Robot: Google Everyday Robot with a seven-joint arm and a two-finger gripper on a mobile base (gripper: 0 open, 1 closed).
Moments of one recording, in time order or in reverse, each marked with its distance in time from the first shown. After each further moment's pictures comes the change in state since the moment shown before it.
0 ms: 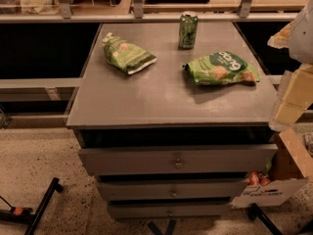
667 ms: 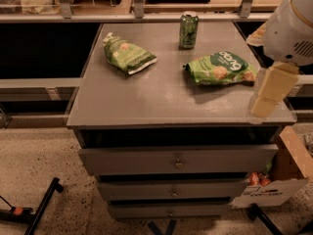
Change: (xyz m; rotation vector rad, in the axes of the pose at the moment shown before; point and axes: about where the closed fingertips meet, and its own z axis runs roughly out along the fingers) arm -0.029 -0.012 0.019 -0.002 -0.040 -0.045
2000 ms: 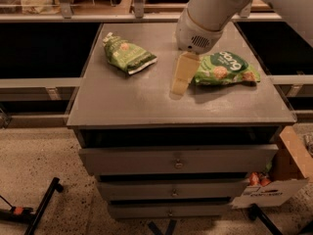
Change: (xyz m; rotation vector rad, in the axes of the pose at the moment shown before) arm -0.135 -0.060 0.096 -0.045 -0.136 -0.120
